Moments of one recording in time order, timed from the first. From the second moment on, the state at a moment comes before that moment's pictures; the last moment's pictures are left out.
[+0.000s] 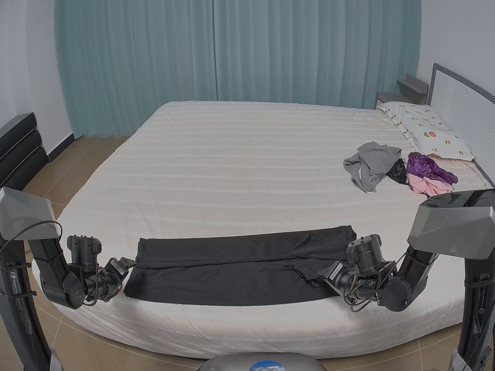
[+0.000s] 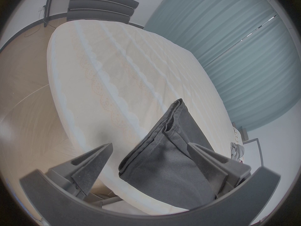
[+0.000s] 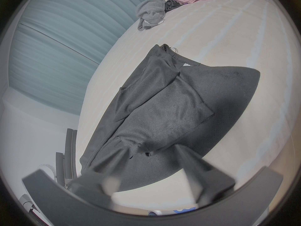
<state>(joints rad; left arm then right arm) 0.06 2.24 -0.41 -1.04 -0.07 -0.88 0.45 2.31 -0.63 -0.90 -0.06 1.09</state>
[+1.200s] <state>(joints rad) 0.07 2.22 -0.42 -1.07 -0.08 -0.97 0.31 2.19 -0.59 -0.91 0.10 1.07</state>
